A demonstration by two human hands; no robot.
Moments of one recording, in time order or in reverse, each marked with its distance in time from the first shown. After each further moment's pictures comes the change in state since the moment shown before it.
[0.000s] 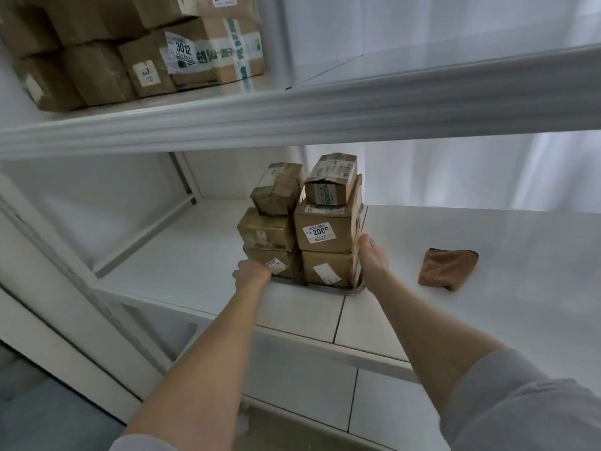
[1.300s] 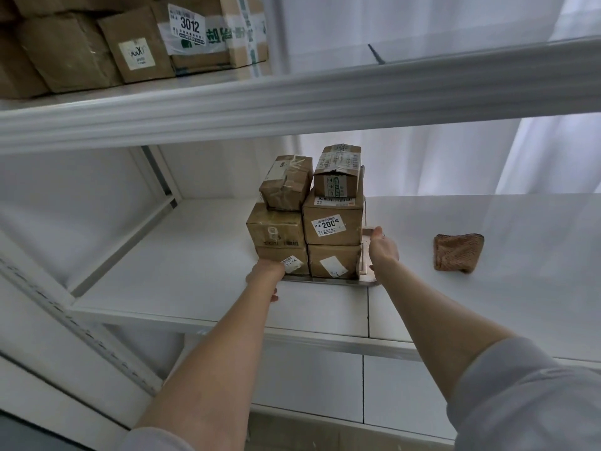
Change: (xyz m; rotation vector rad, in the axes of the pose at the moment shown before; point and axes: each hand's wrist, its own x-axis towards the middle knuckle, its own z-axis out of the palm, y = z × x) left_hand 0.038 -0.008 -0.018 0.052 -0.333 0.027; right_hand -0.002 0.004 0.046 -0.053 0.242 0.001
